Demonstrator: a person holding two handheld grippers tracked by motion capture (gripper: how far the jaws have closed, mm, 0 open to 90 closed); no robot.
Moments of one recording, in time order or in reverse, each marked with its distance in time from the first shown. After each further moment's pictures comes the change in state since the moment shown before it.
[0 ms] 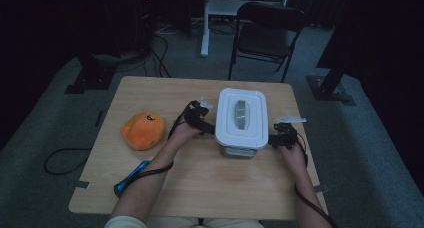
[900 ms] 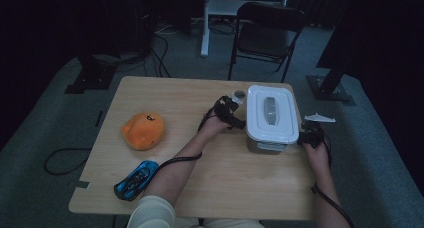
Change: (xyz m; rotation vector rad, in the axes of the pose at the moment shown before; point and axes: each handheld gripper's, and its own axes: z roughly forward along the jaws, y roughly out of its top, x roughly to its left) left arm -0.047 0.068 0.067 -0.015 -0.078 0.069; right arm -0.082 -0.022 -0.030 -0.013 -0.145 0.110
